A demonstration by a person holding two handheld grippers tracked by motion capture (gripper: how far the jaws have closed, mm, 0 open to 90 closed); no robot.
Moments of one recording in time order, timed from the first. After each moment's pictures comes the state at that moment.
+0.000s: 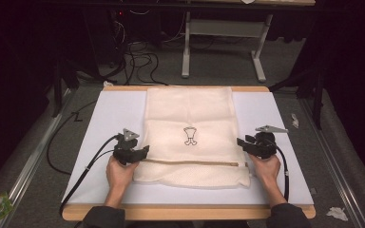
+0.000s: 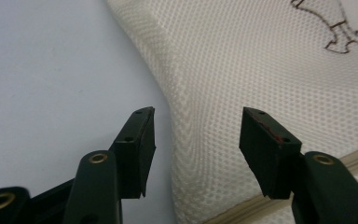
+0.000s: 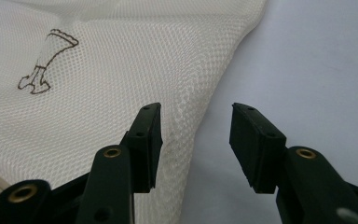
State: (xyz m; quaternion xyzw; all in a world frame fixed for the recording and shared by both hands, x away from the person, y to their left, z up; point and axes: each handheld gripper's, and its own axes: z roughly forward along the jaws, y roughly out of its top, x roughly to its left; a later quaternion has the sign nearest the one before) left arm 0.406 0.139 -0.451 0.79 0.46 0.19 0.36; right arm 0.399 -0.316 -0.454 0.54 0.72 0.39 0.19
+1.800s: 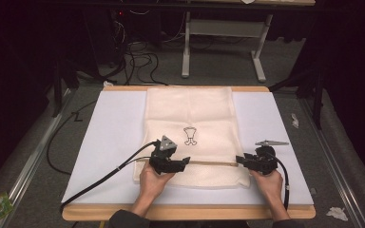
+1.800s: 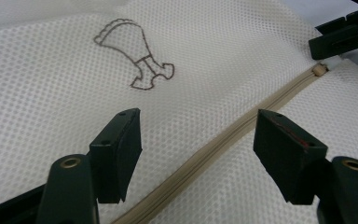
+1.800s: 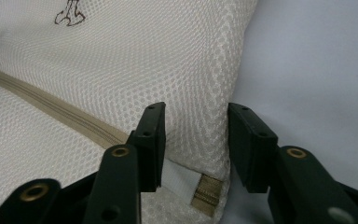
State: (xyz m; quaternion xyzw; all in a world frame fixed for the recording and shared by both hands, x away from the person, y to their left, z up) left arm 0.379 0.033 -0.445 0.82 0.36 0.10 0.43; right arm 0.363 -0.313 -0.472 0.56 0.73 0.37 0.10
